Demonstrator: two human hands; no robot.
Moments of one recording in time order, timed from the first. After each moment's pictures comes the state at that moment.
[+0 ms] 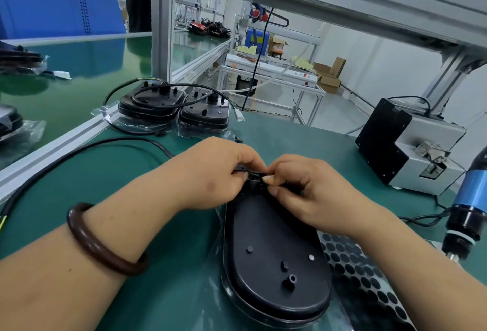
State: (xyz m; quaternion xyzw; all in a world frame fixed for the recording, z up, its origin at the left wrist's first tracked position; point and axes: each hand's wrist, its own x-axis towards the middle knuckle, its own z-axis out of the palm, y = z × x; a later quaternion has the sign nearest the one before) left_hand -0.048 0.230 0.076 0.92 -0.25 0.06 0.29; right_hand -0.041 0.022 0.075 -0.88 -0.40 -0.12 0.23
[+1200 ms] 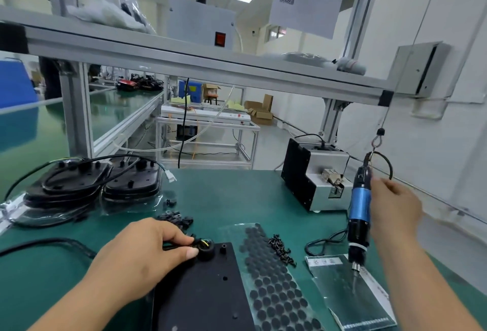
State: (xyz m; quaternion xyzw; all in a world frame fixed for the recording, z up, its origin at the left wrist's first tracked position) left_hand -0.048 0.217 0.070 0.93 -0.13 0.06 0.33; right_hand -0.051 -0.167 0.106 -0.61 0.26 -0.51 0.56
